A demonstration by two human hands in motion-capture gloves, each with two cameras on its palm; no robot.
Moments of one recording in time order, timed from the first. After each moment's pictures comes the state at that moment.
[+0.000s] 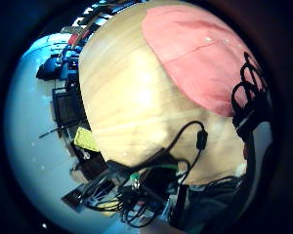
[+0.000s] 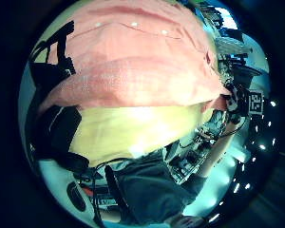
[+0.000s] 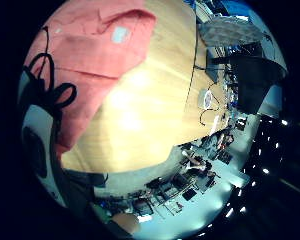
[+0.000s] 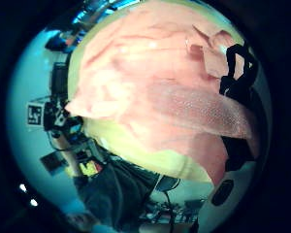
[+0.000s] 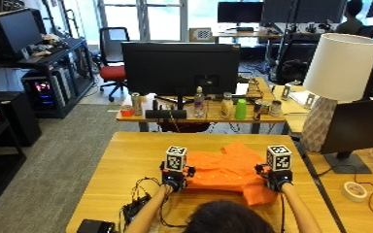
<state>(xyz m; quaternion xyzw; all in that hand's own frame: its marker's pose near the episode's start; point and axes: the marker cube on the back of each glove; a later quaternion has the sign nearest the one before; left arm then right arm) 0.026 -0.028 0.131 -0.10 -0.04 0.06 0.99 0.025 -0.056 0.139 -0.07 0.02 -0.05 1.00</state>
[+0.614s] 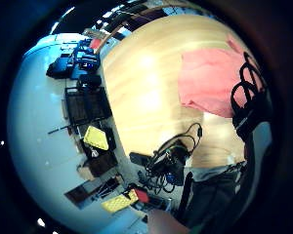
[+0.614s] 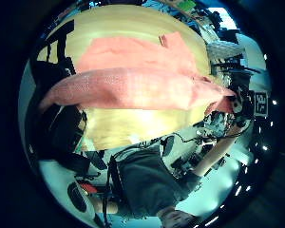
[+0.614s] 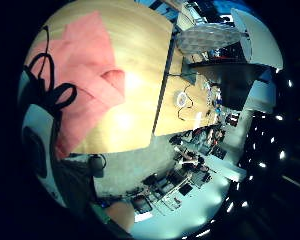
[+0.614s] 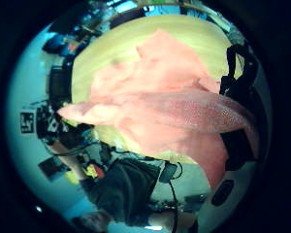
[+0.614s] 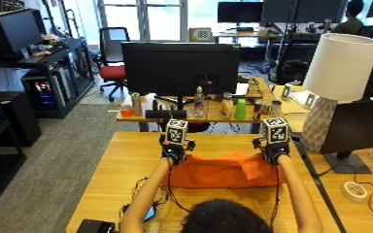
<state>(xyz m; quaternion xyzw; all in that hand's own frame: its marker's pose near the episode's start) 0.021 -0.073 0.019 -0.08 -0.07 0.03 0.99 0.011 -0.095 0.019 -0.06 0.06 -0.02 1.00</state>
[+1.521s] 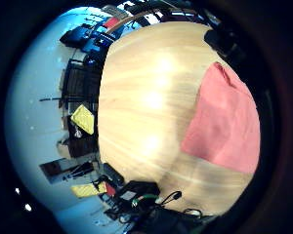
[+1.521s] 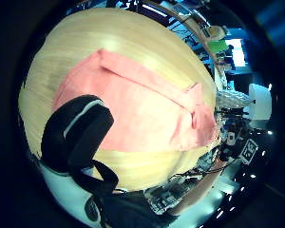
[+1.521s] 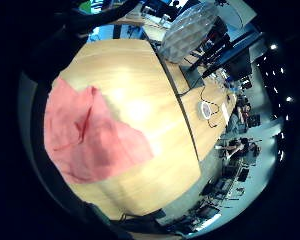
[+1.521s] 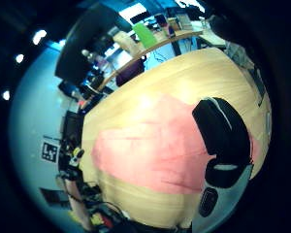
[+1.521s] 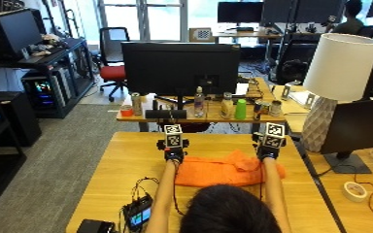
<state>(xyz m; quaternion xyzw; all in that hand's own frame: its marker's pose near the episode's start) 0.003 -0.128 0.064 0.00 -0.03 -0.15 0.99 -0.004 -0.131 0.043 0.14 -0.01 0.17 0.98</state>
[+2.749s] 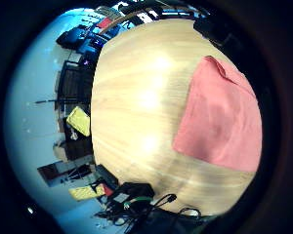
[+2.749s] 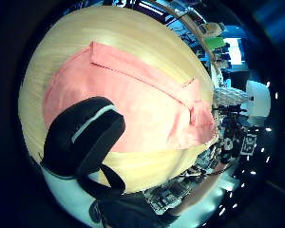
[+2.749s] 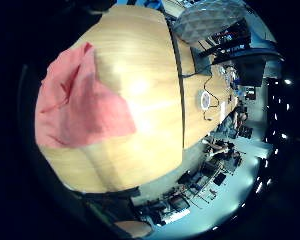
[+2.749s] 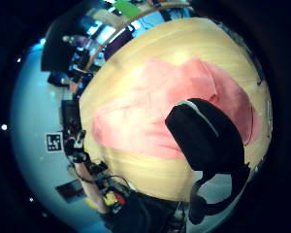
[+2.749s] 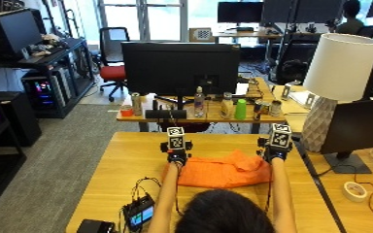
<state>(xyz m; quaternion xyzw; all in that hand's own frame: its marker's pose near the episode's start) 0.013 -0.125 0.076 -0.01 -0.03 -0.16 0.99 0.011 -0.096 0.048 -0.06 -0.04 0.16 0.98</state>
